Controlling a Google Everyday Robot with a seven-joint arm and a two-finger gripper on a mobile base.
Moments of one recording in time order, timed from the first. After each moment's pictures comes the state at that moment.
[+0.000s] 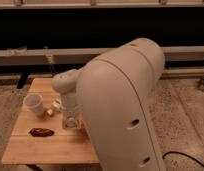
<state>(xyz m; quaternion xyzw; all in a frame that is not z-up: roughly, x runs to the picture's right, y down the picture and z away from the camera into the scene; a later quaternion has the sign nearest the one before) -0.137 0.180 0.733 -0.35 0.33 0.62 0.62</state>
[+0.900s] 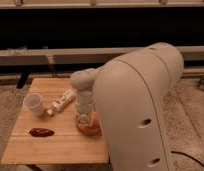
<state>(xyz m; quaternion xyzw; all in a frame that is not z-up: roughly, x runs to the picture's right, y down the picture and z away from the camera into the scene) -0.085 0.173 0.755 -0.36 0.32 0.65 0.58</state>
